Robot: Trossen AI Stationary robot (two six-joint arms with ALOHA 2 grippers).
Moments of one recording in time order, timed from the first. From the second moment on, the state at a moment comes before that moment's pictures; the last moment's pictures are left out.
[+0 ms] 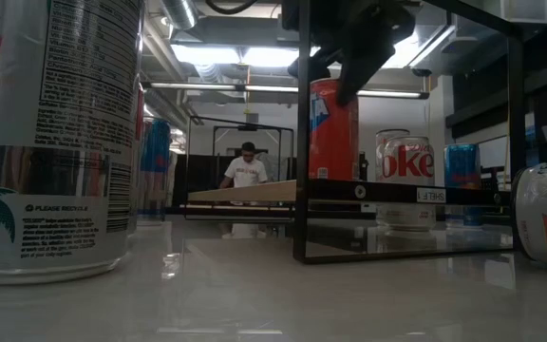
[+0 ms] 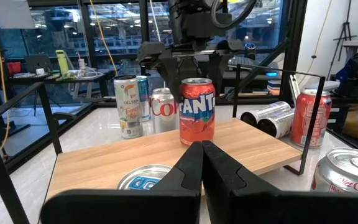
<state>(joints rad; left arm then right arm) 0.00 0.01 0.01 0.02 -0.04 0.01 -0.02 1.84 1.64 -1.03 -0.18 -0.45</state>
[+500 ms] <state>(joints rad) 0.00 0.01 0.01 0.02 -0.04 0.01 -0.02 1.84 1.64 -1.03 -0.14 -0.36</state>
